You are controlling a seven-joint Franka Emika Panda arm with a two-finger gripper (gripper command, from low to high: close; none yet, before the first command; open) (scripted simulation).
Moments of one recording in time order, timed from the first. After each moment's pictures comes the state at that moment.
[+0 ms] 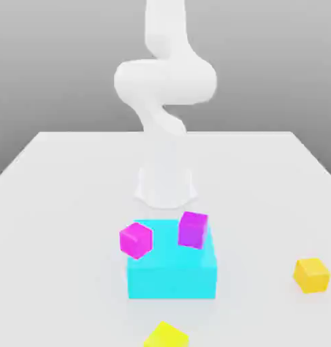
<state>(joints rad) 0.06 -0.71 0.00 -2.32 0.00 2.34 0.70</state>
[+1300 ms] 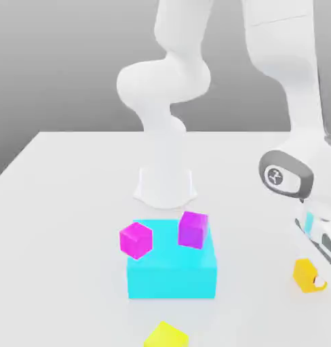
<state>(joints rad) 0.58 0.38 0.10 -2.50 -0.15 2.88 -0.13</state>
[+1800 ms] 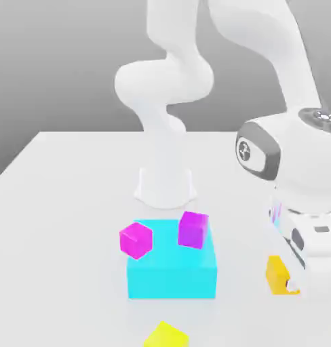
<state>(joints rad) 0.32 0.23 0.04 -2.44 -0.04 2.64 -0.50</state>
